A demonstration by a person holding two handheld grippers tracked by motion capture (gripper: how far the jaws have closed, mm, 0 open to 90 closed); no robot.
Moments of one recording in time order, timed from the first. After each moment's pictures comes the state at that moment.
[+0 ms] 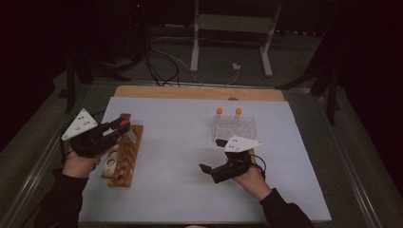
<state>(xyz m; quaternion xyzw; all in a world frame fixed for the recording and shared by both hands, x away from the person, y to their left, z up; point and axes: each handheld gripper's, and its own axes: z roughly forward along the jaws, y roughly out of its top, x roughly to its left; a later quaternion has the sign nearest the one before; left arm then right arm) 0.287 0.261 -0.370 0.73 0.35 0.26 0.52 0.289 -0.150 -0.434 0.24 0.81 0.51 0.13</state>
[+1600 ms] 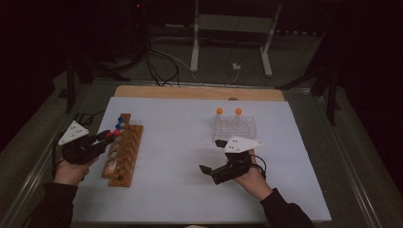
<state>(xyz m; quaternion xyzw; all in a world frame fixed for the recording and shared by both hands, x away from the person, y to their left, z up) 0.296 0.299 -0.427 0.74 0.44 0.24 0.46 0.288 -0.151 -0.433 0.23 0.82 0.51 0.12</state>
